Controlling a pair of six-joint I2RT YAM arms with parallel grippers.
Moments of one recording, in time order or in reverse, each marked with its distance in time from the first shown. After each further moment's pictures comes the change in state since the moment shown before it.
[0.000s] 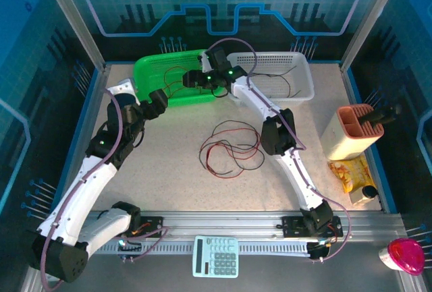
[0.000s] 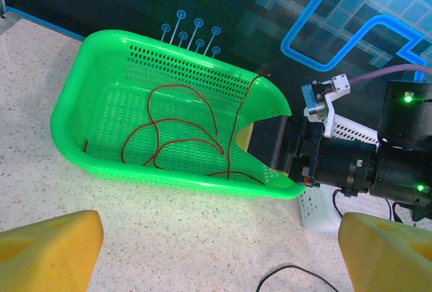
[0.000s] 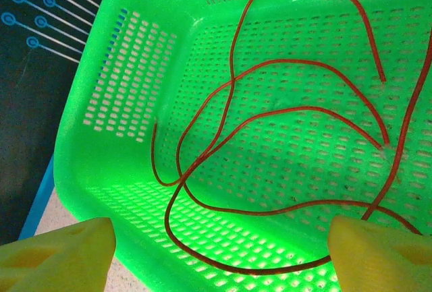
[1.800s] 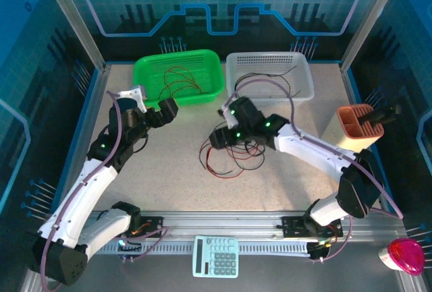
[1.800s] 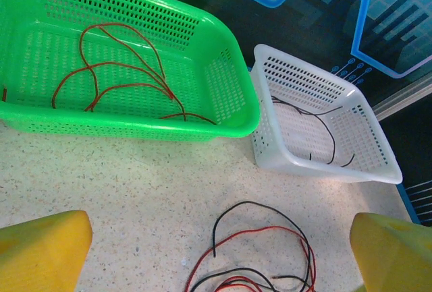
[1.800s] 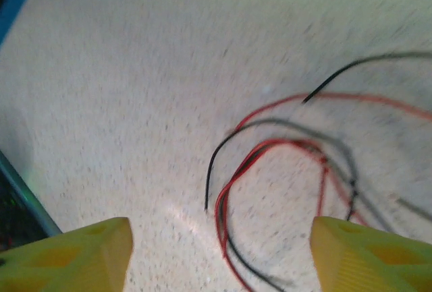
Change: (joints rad) left arm 0.000 -0.024 -0.052 -0.017 0.235 -0.019; right arm 0.241 -1.131 -1.427 0.095 0.228 -0.123
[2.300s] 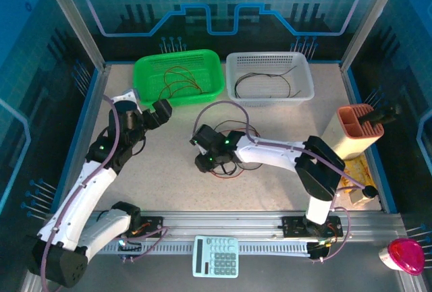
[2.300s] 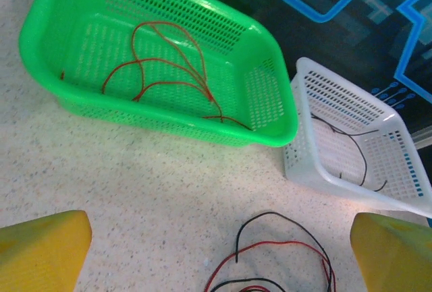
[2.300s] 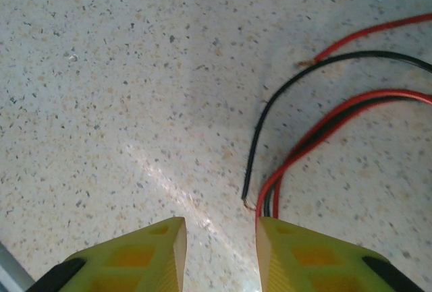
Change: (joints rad) left arm 0.013 -0.019 -0.013 -0.072 -0.109 -0.086; right arm 0.218 0.312 0.110 -0.018 0.159 -0.003
